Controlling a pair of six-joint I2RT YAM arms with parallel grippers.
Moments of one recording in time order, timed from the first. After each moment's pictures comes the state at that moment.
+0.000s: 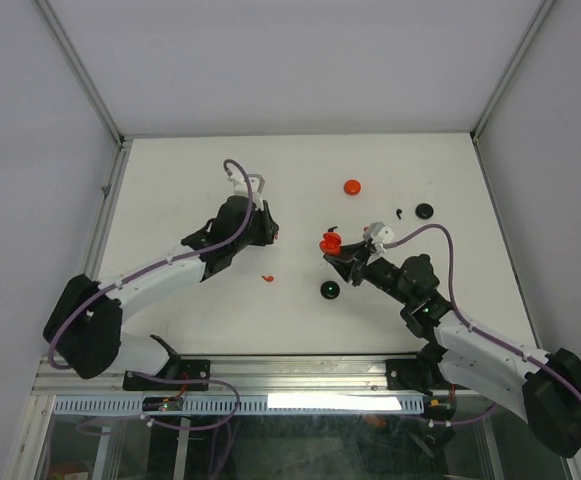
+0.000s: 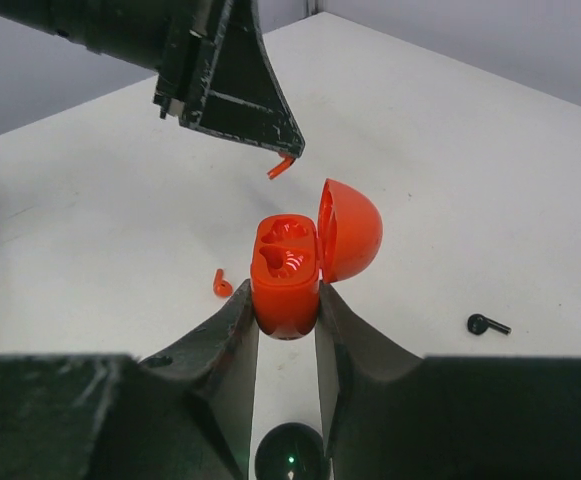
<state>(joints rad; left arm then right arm) -0.68 1.43 0.88 0.00 -0.17 -0.49 0.66 0.86 0.23 0.65 -0.27 0.07</state>
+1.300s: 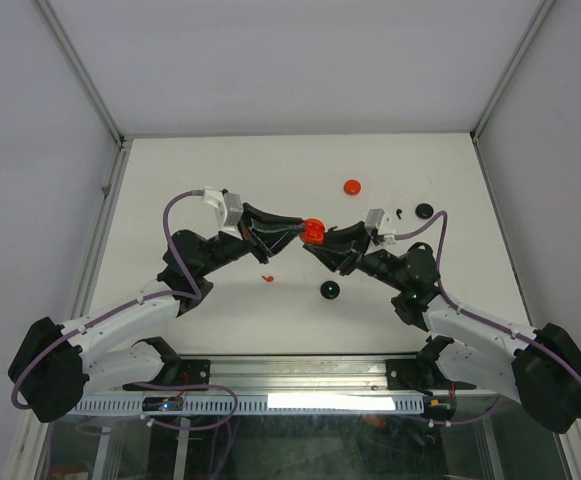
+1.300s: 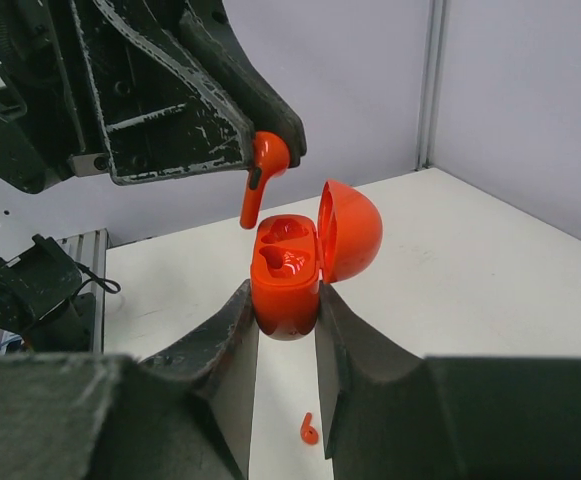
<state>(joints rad) -0.75 1.07 0.59 0.88 0.43 -0.33 0.71 1.02 0.36 0.99 -0.44 0.23</state>
